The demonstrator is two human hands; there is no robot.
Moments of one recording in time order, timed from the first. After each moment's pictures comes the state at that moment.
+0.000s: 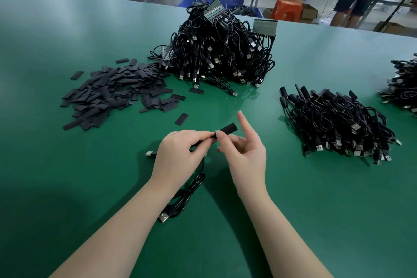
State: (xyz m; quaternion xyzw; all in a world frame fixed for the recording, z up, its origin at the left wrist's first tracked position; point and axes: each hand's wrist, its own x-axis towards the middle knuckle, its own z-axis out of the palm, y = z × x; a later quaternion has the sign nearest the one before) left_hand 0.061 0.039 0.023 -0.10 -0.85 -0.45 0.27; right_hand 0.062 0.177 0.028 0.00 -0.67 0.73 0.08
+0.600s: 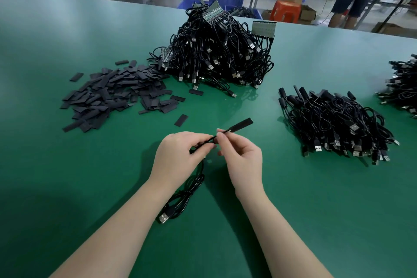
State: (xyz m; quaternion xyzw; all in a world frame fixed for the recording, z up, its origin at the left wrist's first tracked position) left_hand 0.057 0.033 0.021 -0.08 -0.89 -0.42 0.19; right_hand 0.056 0.176 0.023 -0.03 -0.68 0.73 0.06
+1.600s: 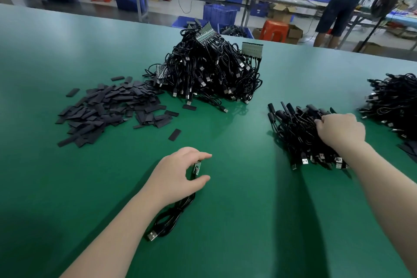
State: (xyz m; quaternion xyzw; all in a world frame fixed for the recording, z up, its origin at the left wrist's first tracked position) left_hand 0.057 0.026 0.017 -0.13 -0.93 -0.36 0.02; right_hand -0.065 0.398 0.088 -0.18 -0.98 -0.08 0.06
